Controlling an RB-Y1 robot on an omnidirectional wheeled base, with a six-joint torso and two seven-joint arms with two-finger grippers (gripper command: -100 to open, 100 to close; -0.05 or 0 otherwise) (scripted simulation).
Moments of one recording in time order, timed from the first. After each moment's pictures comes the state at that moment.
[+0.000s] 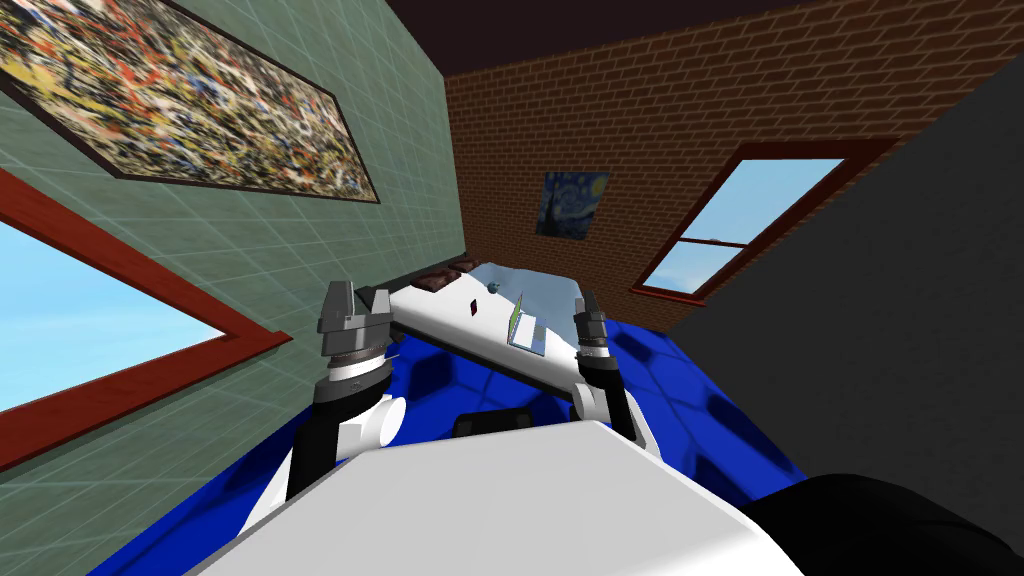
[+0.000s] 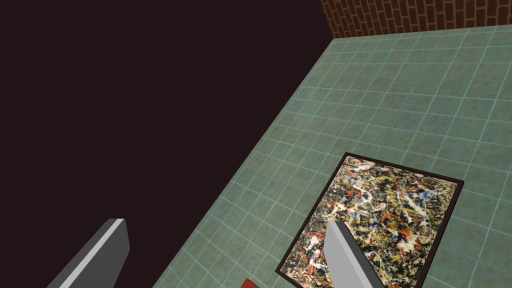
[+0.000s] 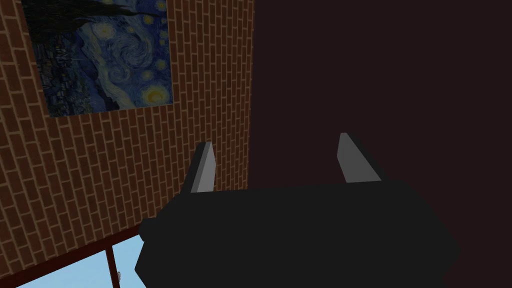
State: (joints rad) left arm 0.49 0.01 0.00 -2.28 0.05 -0.60 -0.16; right arm 0.49 -0.03 -0.02 -2.28 0.10 -0.43 0.12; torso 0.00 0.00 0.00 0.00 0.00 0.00
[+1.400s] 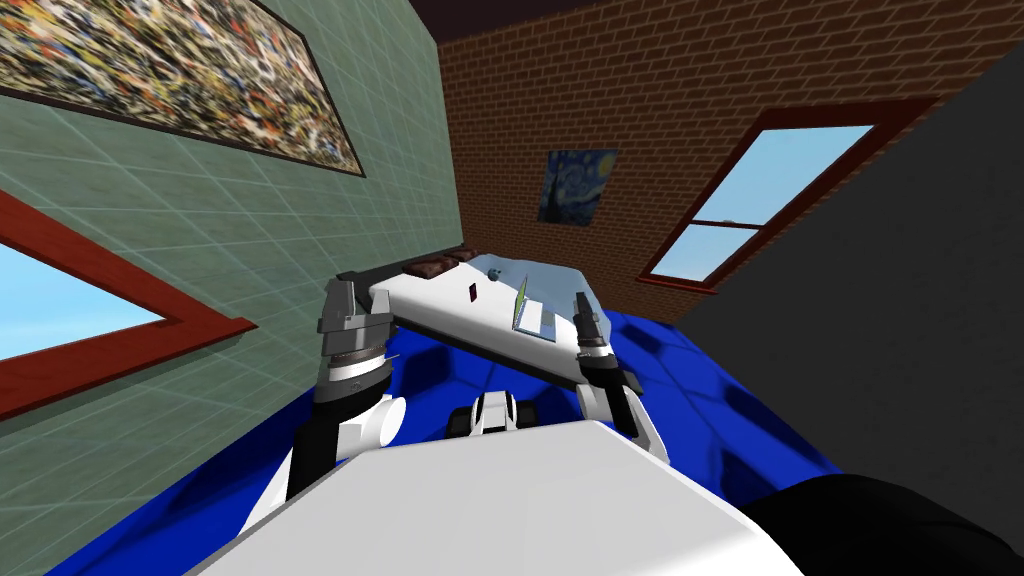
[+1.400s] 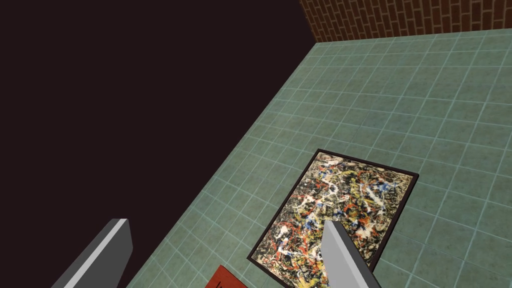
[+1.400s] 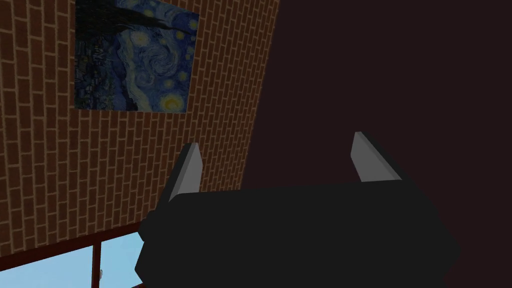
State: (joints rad) left arm 0.49 0.01 0.00 -2.28 0.05 -0.60 -0.16; right arm 0.49 -0.10 -0.04 -2.25 0.16 -0.41 0.18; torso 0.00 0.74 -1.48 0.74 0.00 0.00
